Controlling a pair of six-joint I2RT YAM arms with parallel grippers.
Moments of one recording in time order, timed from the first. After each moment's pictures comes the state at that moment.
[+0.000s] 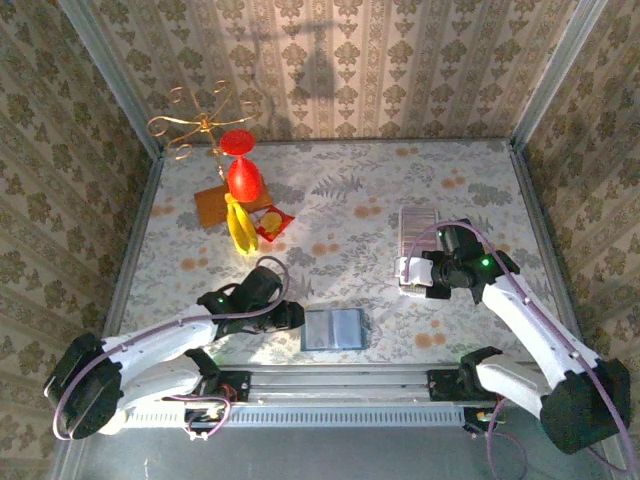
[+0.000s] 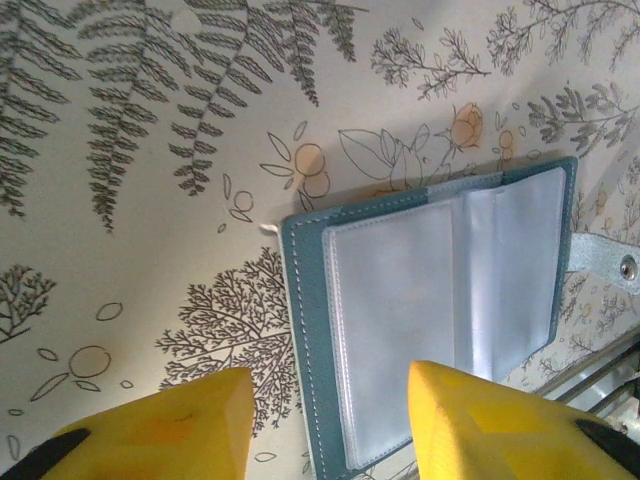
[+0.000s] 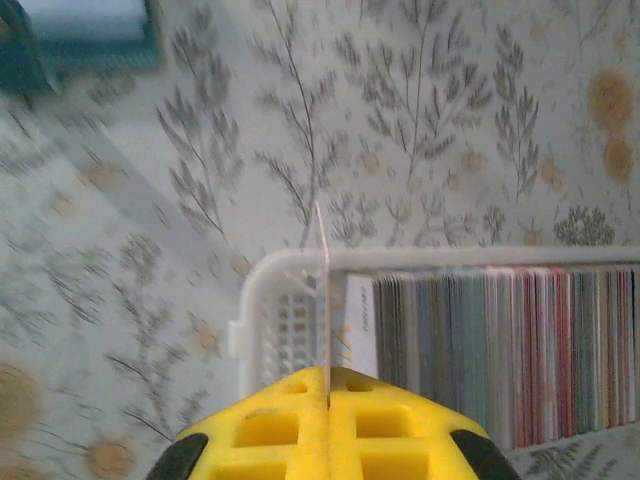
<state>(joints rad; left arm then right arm) -0.86 1.03 0.44 -0.39 0.26 -0.85 0.30 1.01 0.78 -0.83 -0.25 -1.14</state>
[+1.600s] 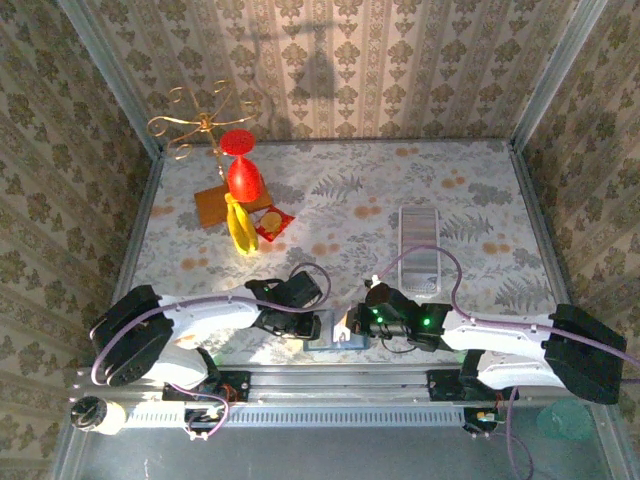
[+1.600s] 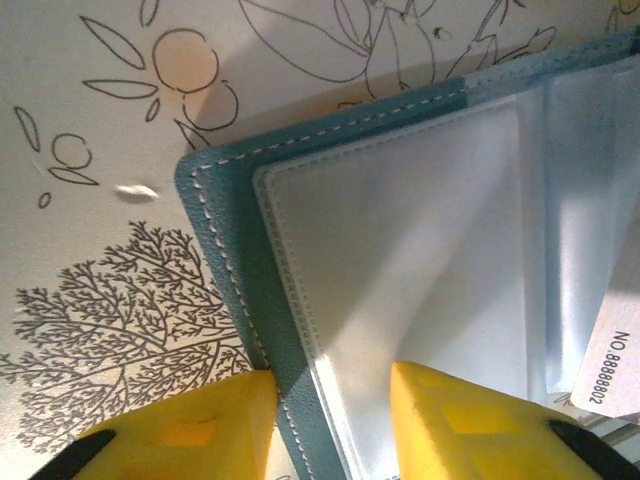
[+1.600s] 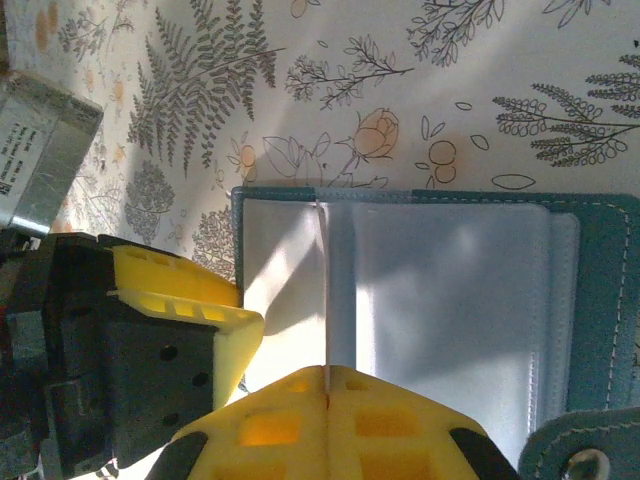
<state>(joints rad) -1.05 1.39 0.65 -0.51 0.18 -0.82 1.02 1.18 0.43 -0.01 -0.03 1.16</state>
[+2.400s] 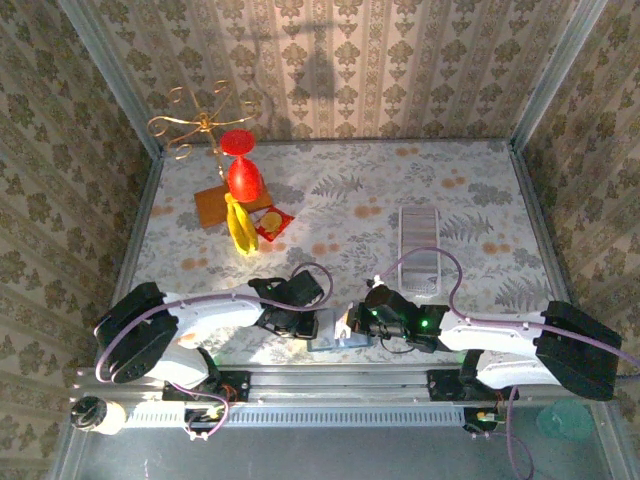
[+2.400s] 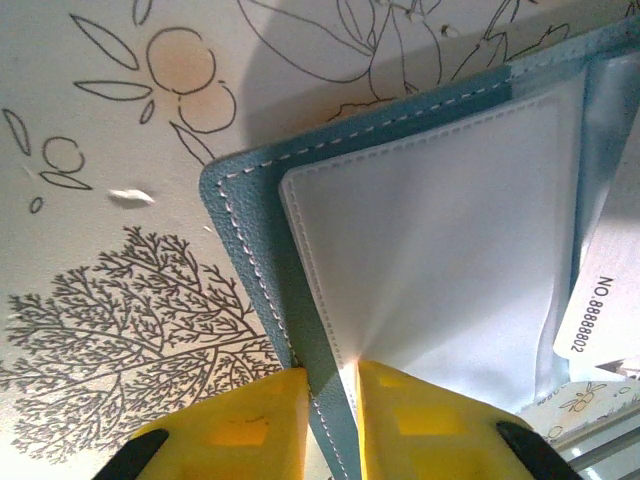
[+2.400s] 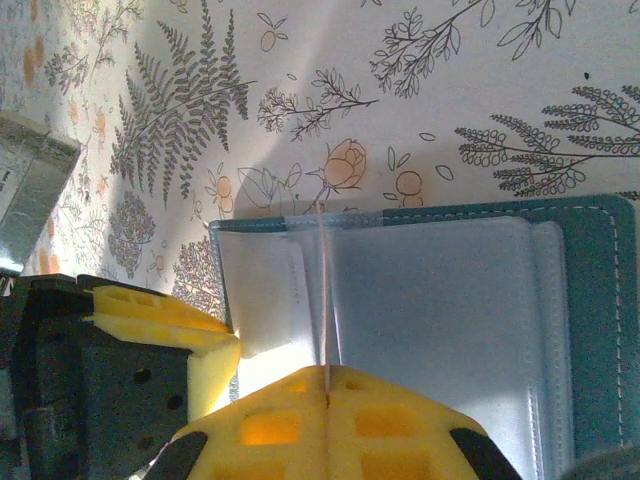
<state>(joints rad) -1.05 1.42 0.66 -0.52 0.18 -0.82 1.02 1.21 0.40 0.06 0.02 1.18</state>
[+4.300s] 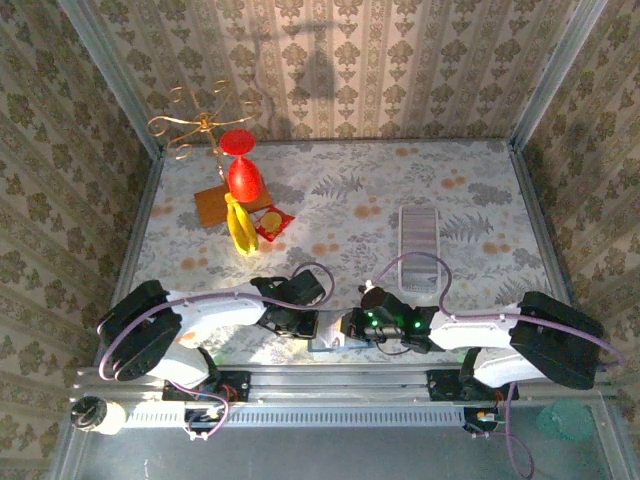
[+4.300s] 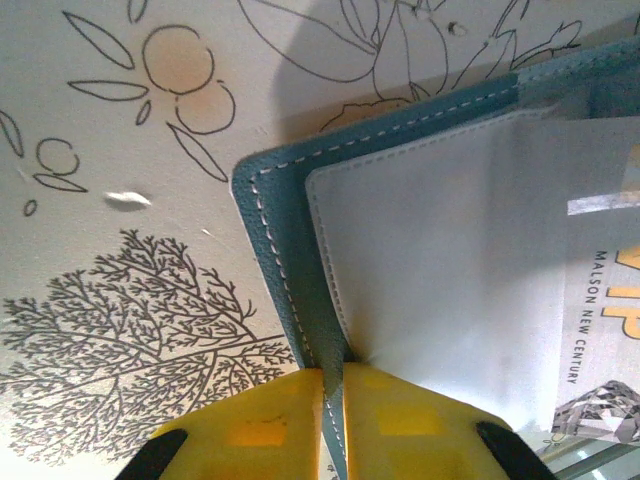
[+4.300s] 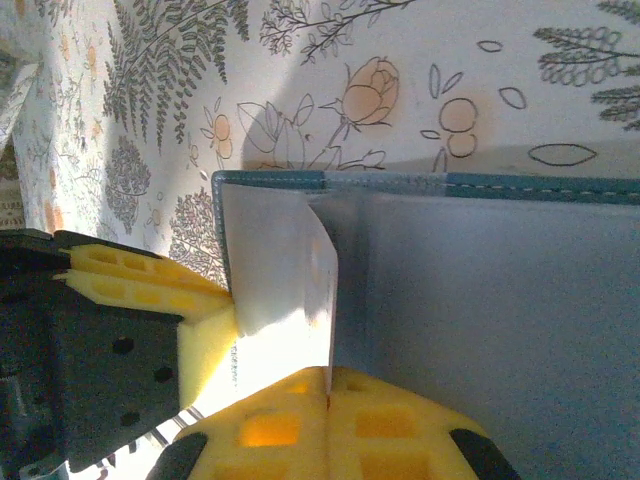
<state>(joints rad) -1.05 1.44 0.68 -0.53 0.18 -0.82 1.02 1.33 0.38 0.20 -0.11 1.18</state>
